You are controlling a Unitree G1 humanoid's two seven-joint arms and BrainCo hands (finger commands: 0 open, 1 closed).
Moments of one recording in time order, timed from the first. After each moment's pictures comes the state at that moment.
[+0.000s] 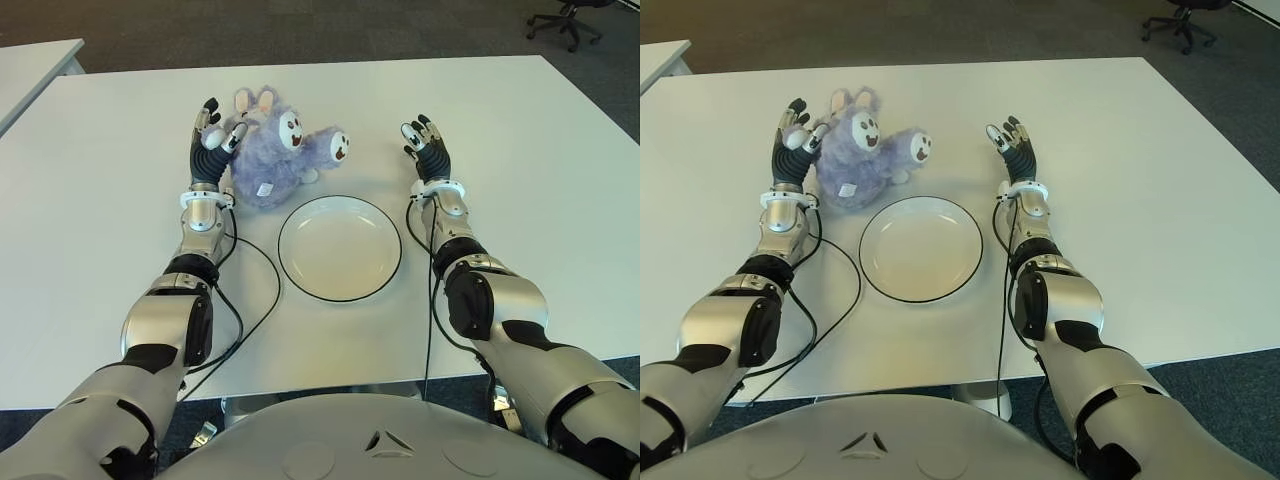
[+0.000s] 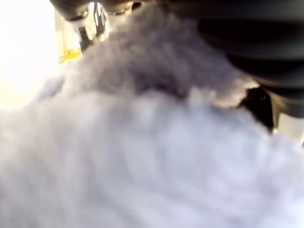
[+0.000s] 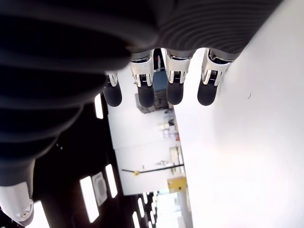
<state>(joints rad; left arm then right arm) -0.61 0.23 0.12 1.17 0.07 -0.74 0.16 -0.82 -0.12 -0.32 1.29 0.06 -0.43 0.08</state>
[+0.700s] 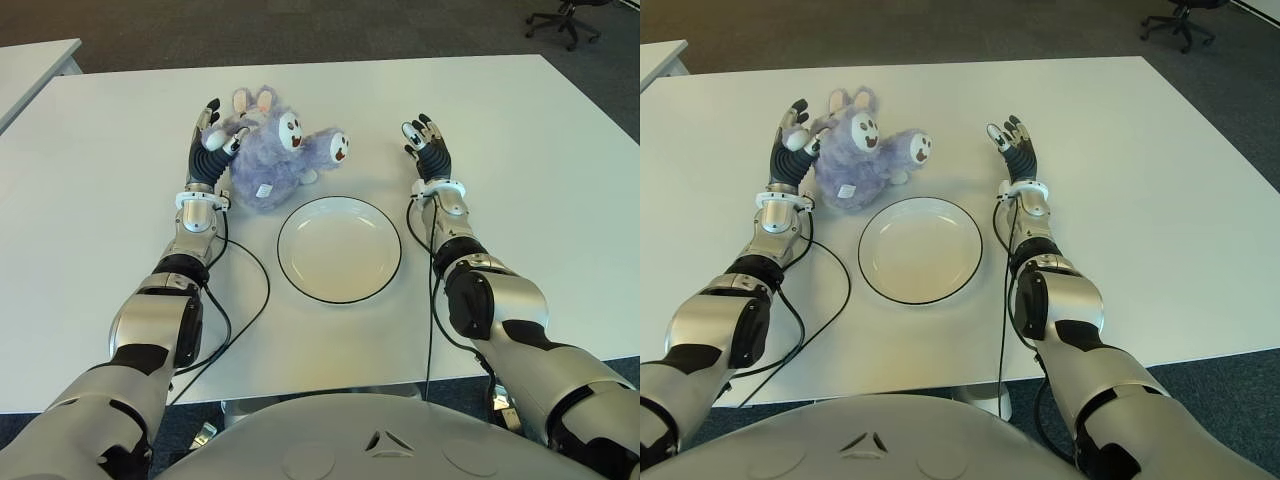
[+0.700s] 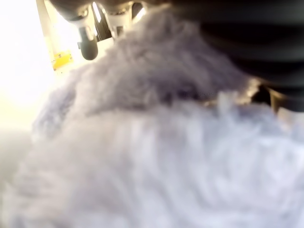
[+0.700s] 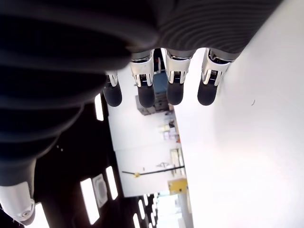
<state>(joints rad) -0.61 0.27 0.06 1.18 0.14 -0.76 0.20 -0.82 -0.12 -0.32 1.28 0.07 -0.43 0.08</state>
